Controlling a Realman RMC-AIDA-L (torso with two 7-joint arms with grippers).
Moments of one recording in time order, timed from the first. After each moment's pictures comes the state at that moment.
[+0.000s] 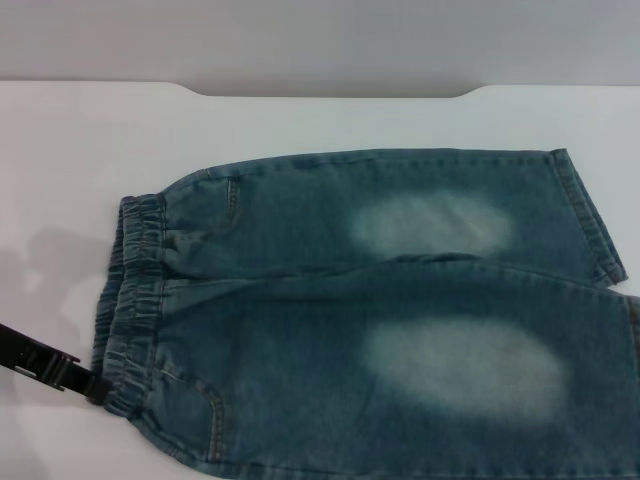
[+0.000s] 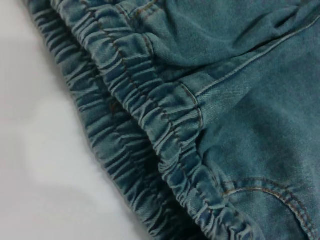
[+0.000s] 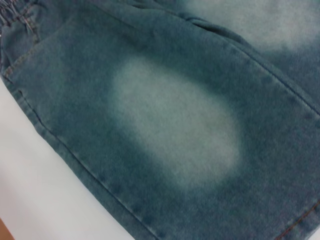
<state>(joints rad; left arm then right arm) -0.50 -2.00 0.92 1.07 2.55 1.80 -2.37 0.32 2.07 -0.78 -1.60 -2.55 -2.07 2.10</state>
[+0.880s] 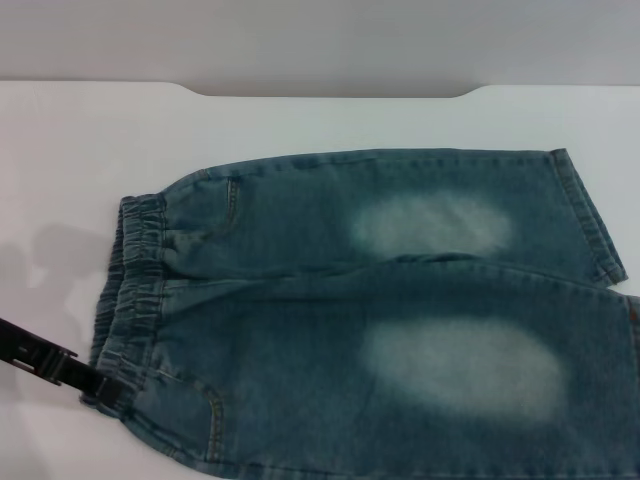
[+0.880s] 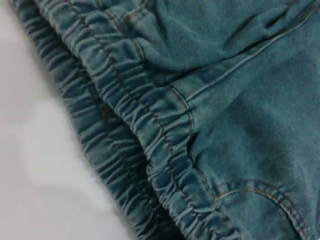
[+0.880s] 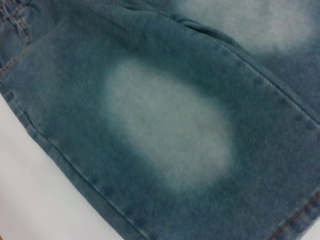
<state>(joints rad) -0.52 -1.99 0.92 1.08 2.55 1.83 -2.36 0.32 2.07 -0.78 -1.59 -2.55 -2.05 2.10</state>
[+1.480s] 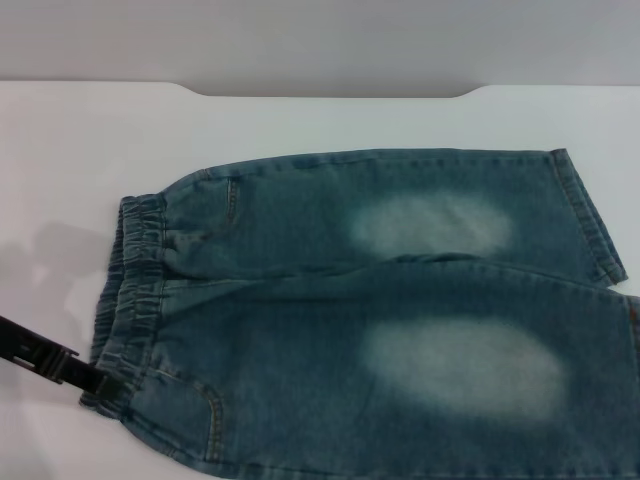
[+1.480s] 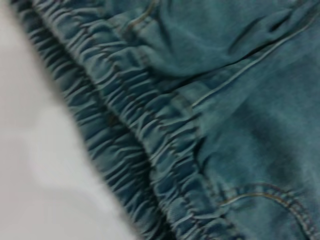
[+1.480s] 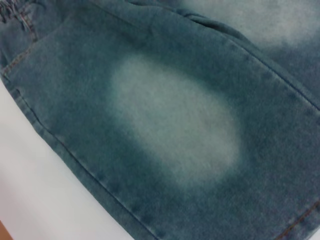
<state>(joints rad) -0.52 -2.00 0.92 1.08 2.57 1.80 -2.35 0.32 2.07 -0.78 -1.56 -2.55 -2.05 2.09</state>
